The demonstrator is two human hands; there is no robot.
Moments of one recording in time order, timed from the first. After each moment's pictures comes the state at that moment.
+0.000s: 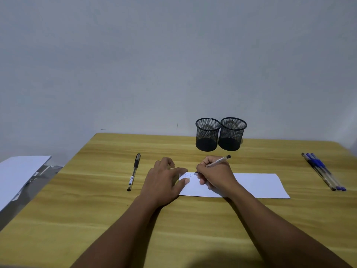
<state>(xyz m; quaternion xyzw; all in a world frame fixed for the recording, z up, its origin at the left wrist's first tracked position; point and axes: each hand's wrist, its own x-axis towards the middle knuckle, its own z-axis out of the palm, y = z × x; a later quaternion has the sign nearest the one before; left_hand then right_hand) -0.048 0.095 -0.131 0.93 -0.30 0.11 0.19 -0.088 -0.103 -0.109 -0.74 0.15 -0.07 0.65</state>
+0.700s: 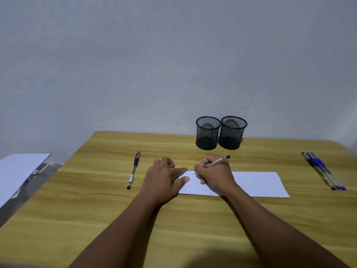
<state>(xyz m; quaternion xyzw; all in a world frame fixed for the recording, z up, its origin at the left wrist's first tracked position) -0.047 0.095 -0.128 0.94 -0.28 0.09 0.17 -0.081 -0.106 -0.127 -0.76 0.12 -0.11 0.62</state>
